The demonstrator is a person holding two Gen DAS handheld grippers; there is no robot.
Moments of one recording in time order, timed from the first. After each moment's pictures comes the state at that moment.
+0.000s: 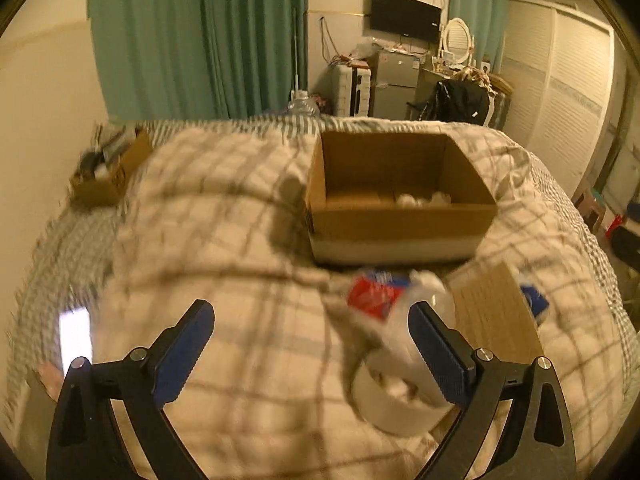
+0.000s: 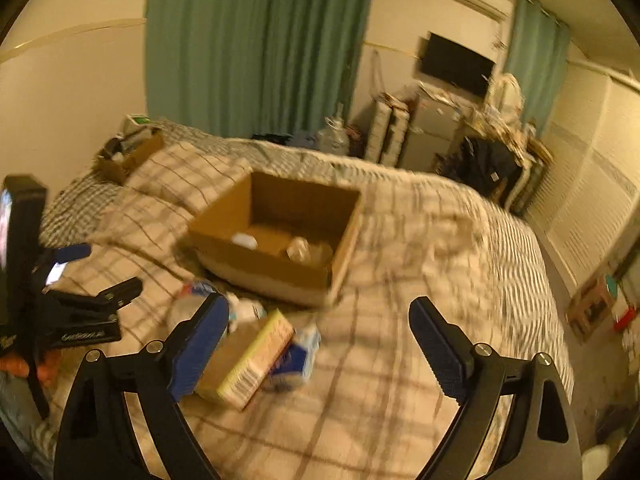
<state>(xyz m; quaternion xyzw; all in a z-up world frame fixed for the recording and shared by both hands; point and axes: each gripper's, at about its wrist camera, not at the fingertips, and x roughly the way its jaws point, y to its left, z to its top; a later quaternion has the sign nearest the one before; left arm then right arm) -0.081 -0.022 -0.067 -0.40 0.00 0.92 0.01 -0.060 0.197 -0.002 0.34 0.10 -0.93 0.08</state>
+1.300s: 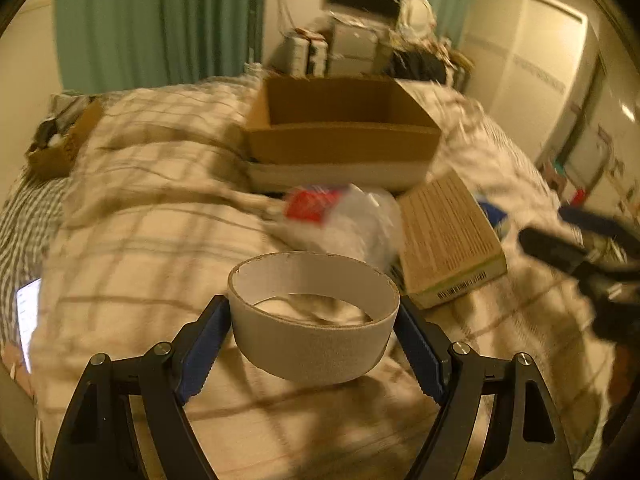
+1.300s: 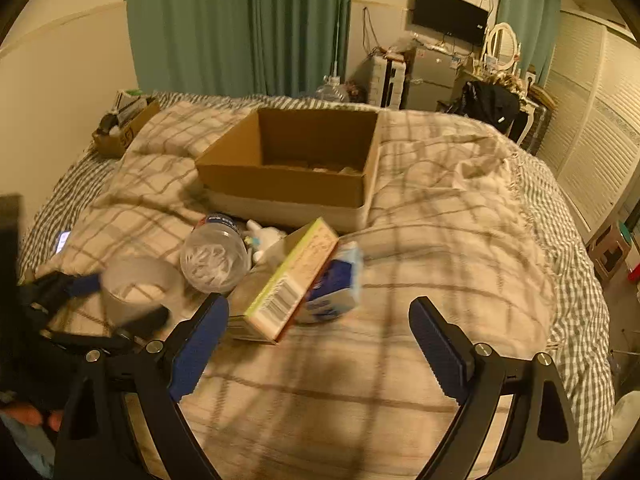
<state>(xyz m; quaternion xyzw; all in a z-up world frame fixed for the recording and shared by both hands) -0.046 -0.010 -0.093 -0.43 -0.01 0.90 0.09 -0.045 0.178 -0.065 0.41 0.06 -0.91 0.08</state>
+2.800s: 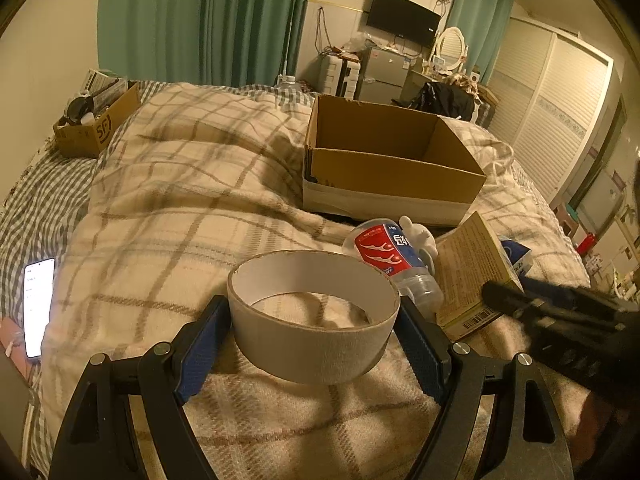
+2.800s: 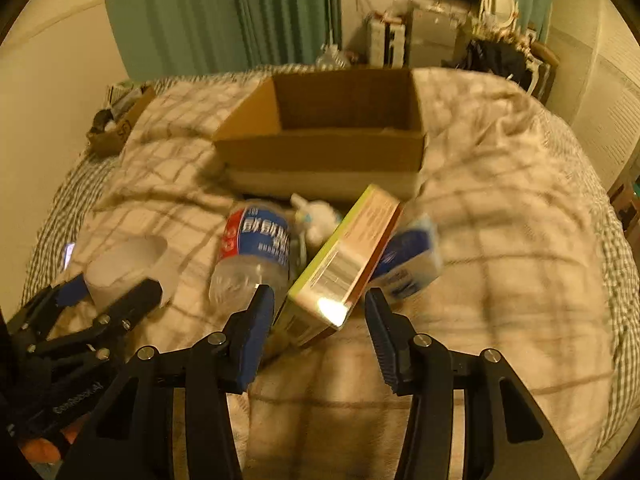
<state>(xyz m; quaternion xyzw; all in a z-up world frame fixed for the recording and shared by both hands) -0.054 -0.050 -0.098 -0.41 -0.06 0.91 0.06 -0.069 0.132 -0.099 0.47 0.01 -0.88 0.07</state>
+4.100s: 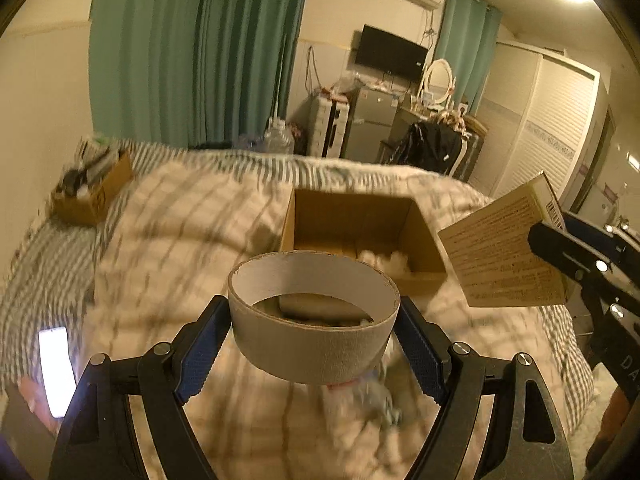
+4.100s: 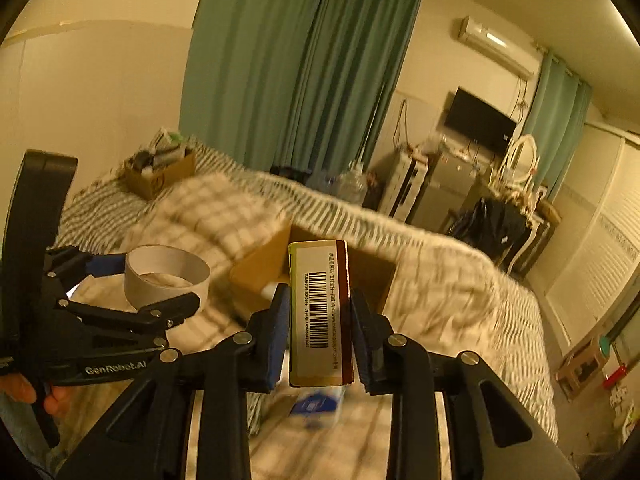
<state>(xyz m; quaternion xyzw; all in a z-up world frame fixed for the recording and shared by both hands) -0.094 -0.029 0.006 -0.34 -0.06 0.94 0.06 -0.065 0.117 0.051 0.26 0.17 -0.94 0.12</state>
